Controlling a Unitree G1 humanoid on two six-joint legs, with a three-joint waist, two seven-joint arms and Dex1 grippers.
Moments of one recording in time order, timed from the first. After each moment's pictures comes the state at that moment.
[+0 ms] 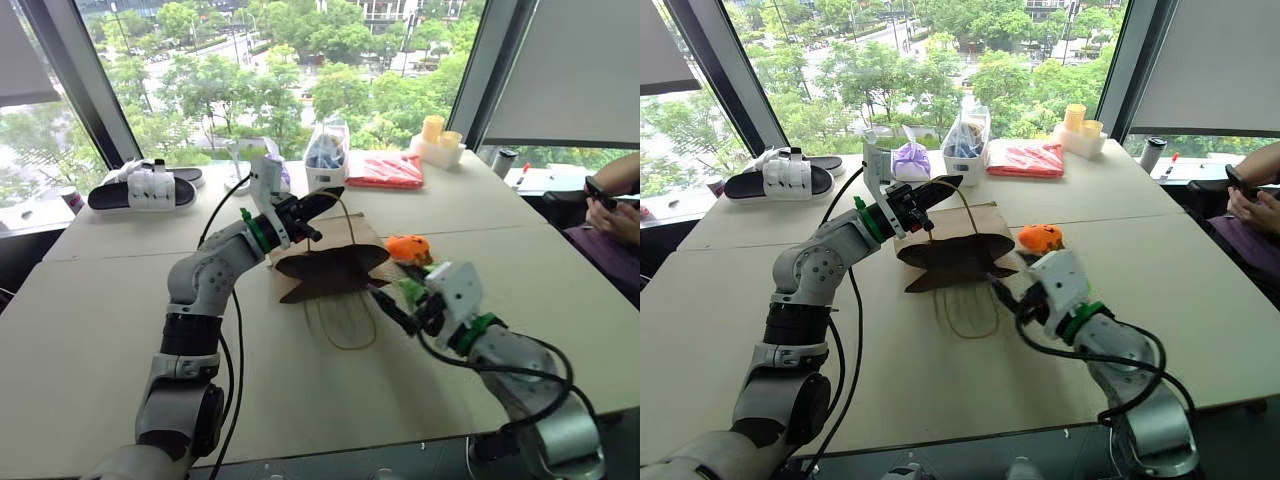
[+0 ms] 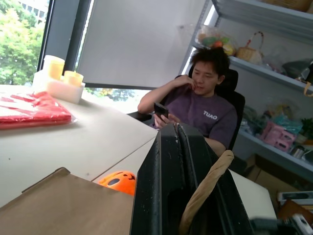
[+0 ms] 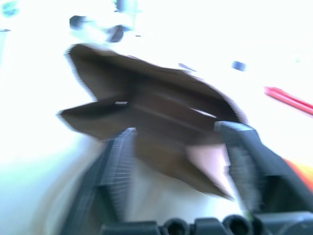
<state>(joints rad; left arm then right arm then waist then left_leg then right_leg) -0.87 0.19 0.13 0.12 -0.67 0.66 -0.65 -0.13 -0.42 -0.12 -0.65 0.20 0.62 0.46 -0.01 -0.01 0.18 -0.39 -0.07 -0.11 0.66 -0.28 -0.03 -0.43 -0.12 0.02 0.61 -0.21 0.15</state>
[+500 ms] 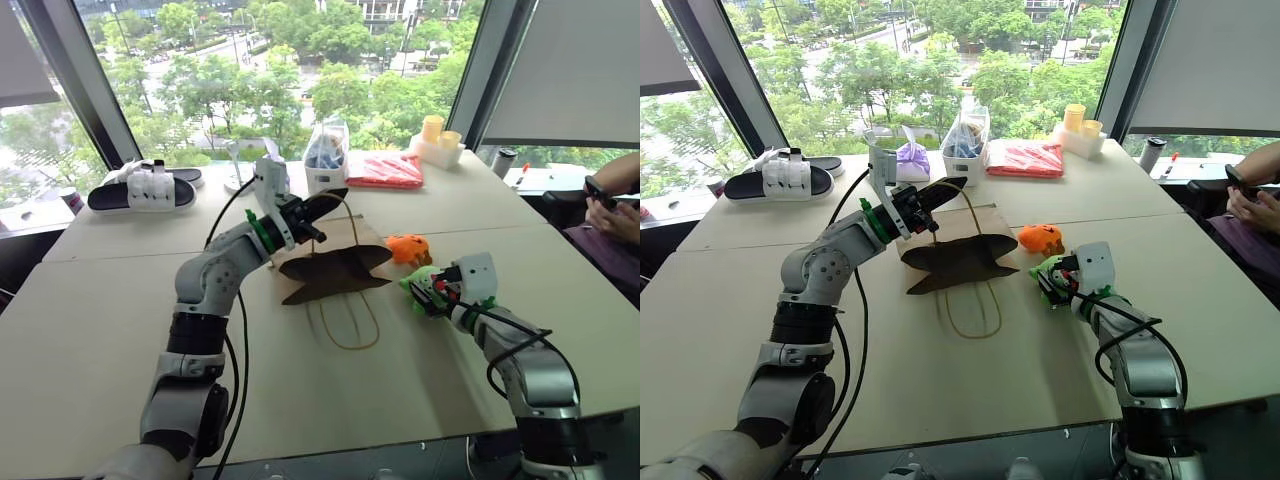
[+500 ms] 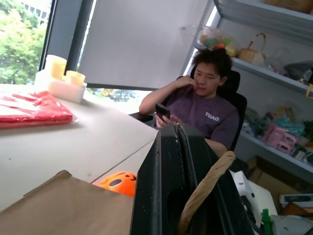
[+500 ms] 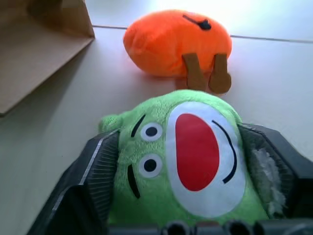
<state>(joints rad) -0.88 0.17 0.13 0.14 -0.66 0.64 -0.64 -0.34 -0.39 -0.13 -0.10 0.13 0.67 0.28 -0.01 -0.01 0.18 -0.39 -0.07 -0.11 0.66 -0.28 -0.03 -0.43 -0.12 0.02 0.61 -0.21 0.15</state>
